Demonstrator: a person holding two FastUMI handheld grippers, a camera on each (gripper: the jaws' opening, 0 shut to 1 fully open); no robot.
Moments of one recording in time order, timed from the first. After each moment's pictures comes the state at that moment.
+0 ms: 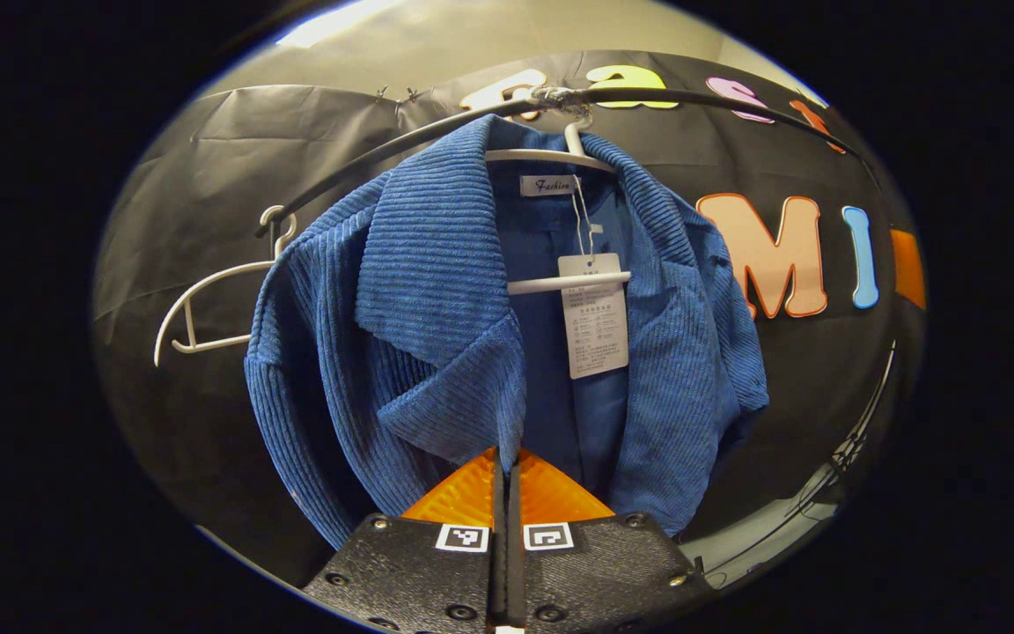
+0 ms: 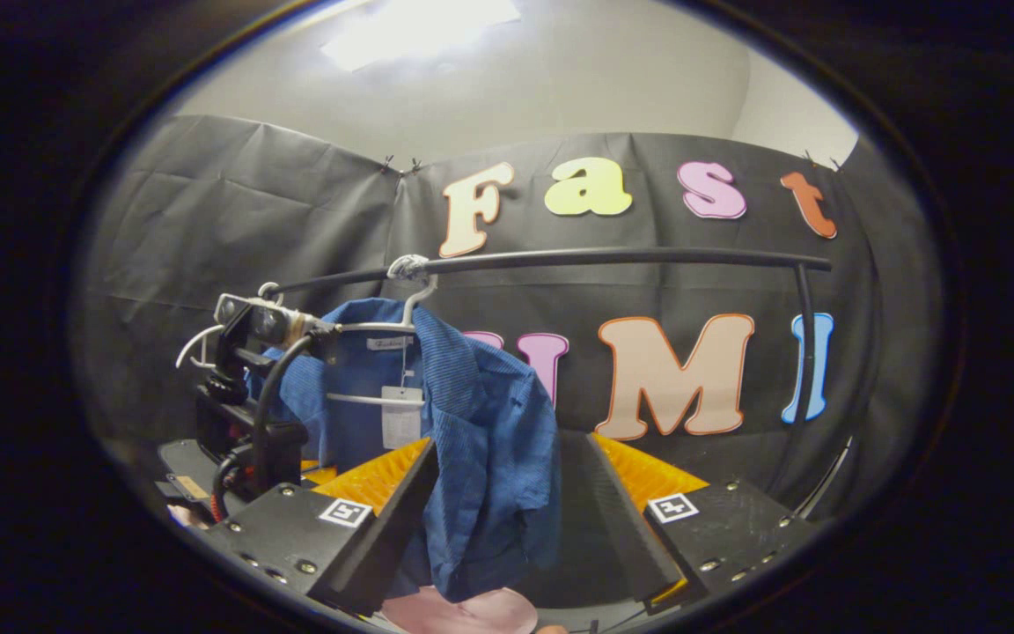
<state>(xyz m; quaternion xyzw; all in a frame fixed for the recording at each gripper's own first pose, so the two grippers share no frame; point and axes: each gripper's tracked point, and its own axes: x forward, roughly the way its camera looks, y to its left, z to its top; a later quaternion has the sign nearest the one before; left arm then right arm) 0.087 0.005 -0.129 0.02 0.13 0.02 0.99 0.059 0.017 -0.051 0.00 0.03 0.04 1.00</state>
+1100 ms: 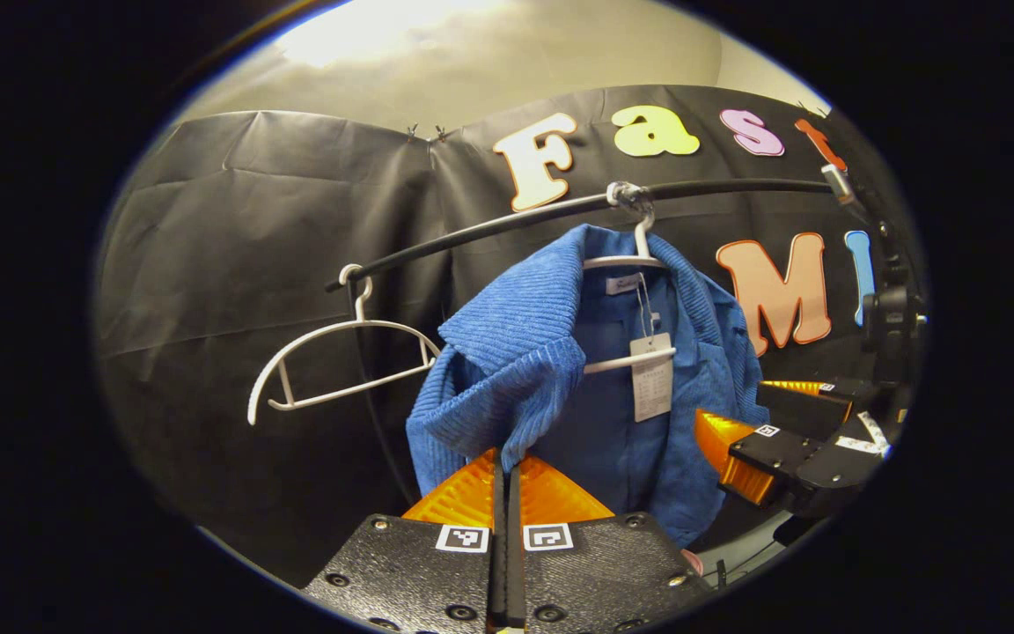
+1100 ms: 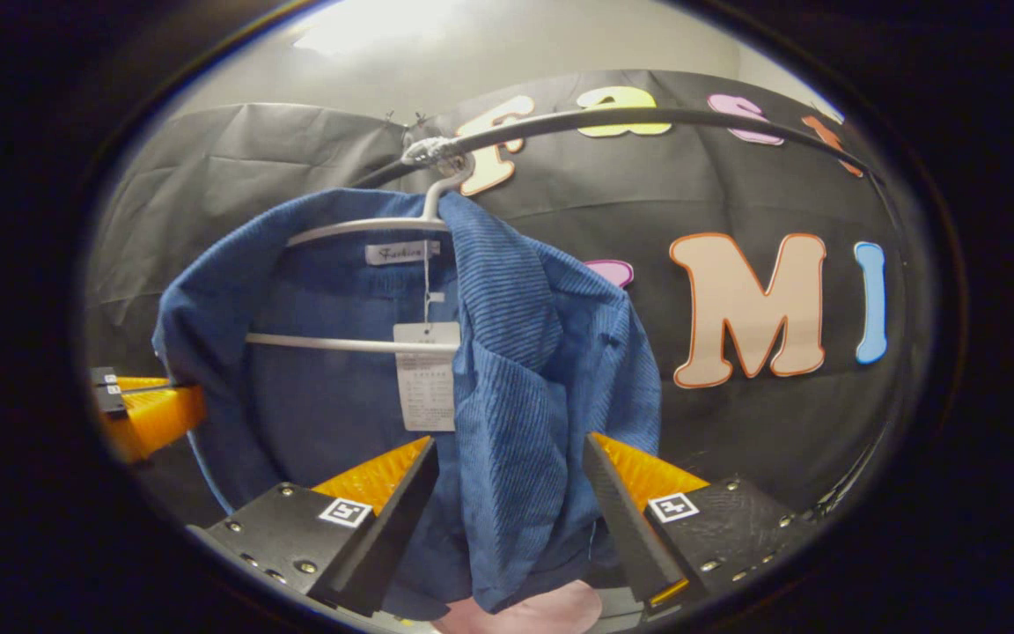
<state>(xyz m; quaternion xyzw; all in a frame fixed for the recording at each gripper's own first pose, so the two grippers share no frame) 0.037 0.084 -0.049 0.04 0.08 0.07 0.99 0.152 0.093 -0.148 0.05 0.12 0.08 0.99</state>
